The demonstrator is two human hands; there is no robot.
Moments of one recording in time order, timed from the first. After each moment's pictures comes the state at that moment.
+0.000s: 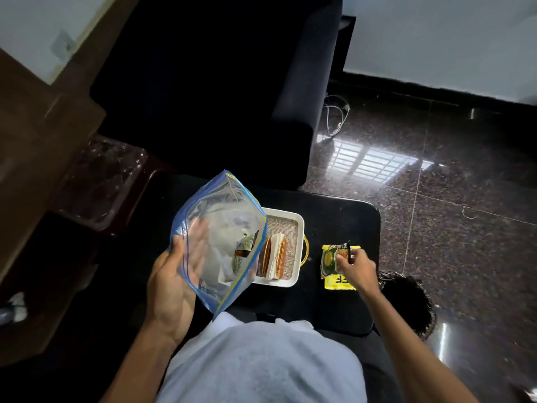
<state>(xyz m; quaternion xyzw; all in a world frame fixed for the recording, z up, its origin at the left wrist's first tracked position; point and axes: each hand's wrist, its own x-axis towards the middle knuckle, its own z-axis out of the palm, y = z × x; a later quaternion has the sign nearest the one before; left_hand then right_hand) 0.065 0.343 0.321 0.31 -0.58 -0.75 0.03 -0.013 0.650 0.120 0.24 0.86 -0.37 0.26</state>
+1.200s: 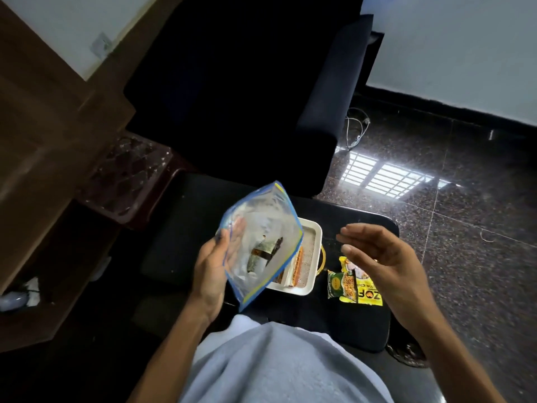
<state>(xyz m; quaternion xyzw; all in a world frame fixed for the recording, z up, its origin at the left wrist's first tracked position) 0.052 0.335 0.304 0.31 -0.57 -0.76 0.00 -0.007 0.602 0.314 -0.01 0.68 -0.71 0.18</state>
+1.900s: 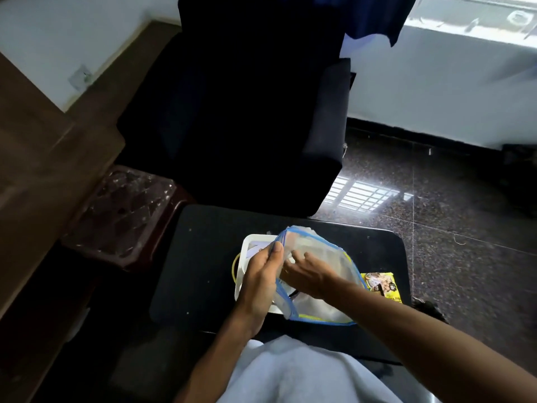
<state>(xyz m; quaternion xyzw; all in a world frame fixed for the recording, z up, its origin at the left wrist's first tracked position) 0.037 0.246 0.316 0.20 -0.63 -0.74 -0.12 -0.027 0.378 0.225 -0.47 0.84 0.16 0.19</state>
